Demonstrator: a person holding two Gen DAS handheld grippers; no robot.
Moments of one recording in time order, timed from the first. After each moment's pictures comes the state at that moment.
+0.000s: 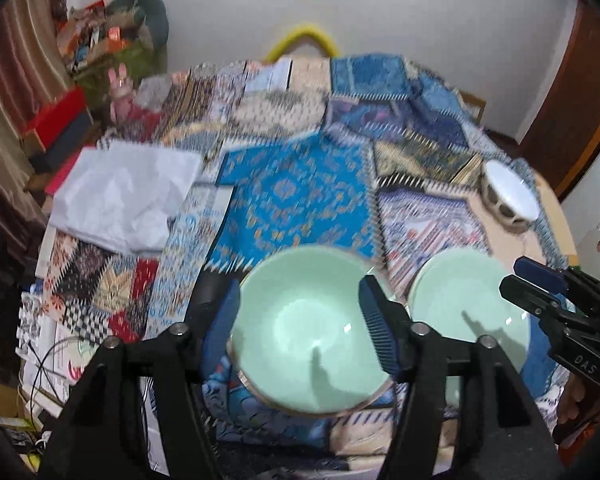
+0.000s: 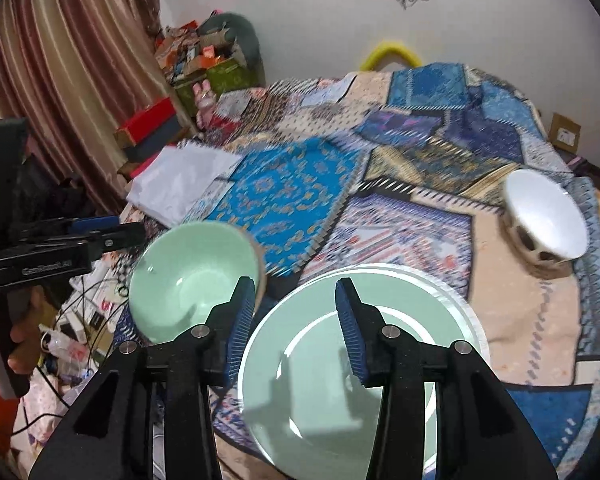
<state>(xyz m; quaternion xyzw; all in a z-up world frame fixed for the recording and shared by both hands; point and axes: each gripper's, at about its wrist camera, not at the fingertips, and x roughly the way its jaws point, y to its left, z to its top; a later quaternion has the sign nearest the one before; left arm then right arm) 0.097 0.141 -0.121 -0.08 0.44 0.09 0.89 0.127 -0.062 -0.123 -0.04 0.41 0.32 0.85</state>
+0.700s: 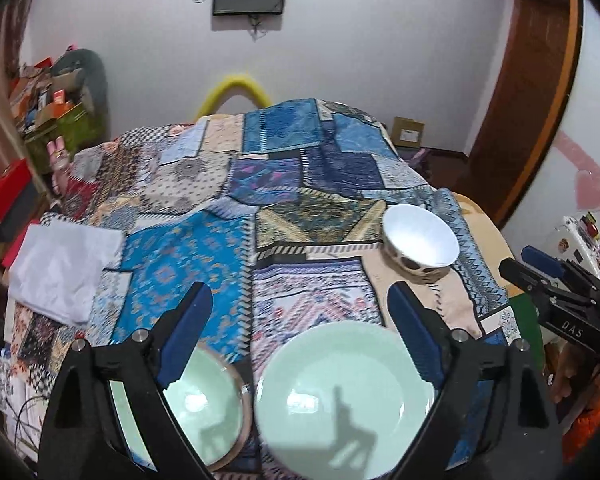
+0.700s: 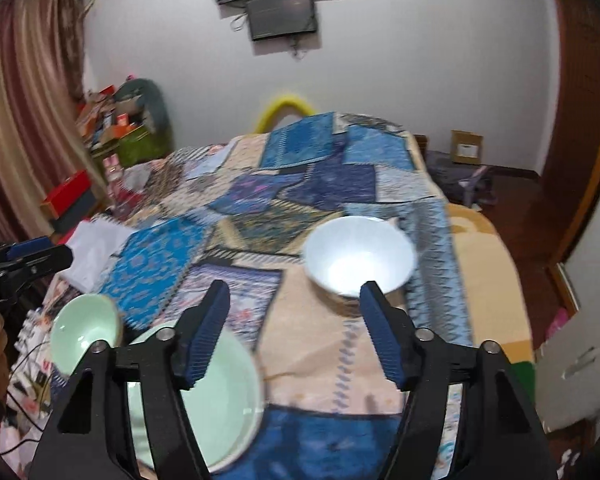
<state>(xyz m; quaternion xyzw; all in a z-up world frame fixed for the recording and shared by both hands) 0.164 0.015 -0.076 -0.05 0.38 0.00 0.93 0.170 -0.213 -0.079 -0.01 0.34 0.17 0.92</state>
